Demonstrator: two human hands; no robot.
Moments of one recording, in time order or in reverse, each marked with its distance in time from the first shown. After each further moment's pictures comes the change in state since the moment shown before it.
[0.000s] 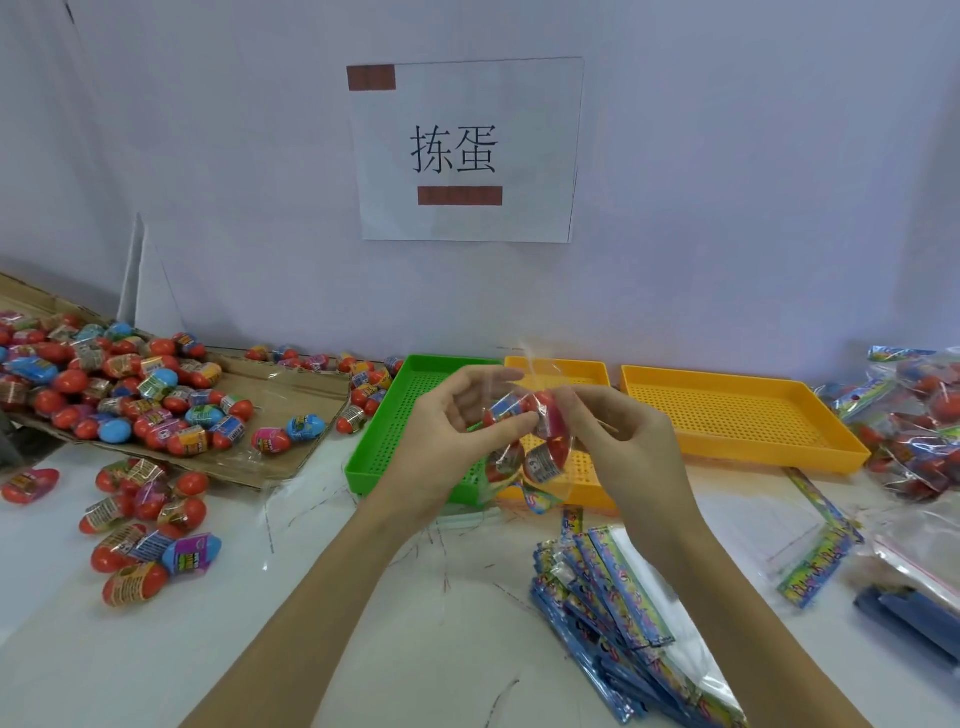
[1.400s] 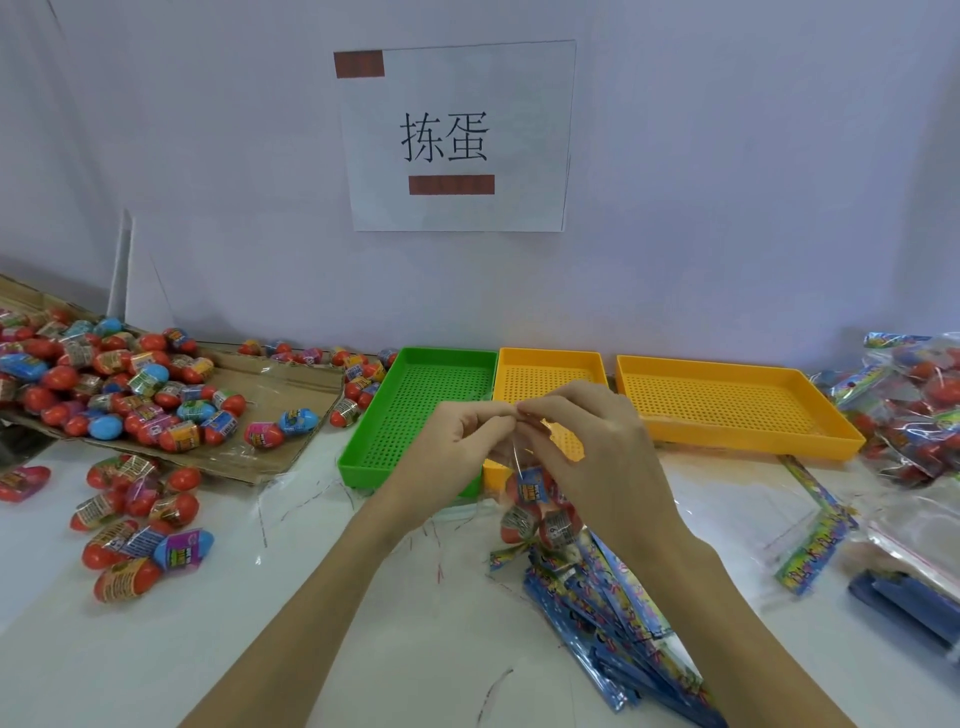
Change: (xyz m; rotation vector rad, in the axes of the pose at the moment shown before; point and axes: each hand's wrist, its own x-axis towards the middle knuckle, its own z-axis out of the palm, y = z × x) left_hand -0.006 -0.001 0.008 0.283 -0.136 -0.073; right_hand -0.004 0.015 0.002 -0.808 0.013 -0.648
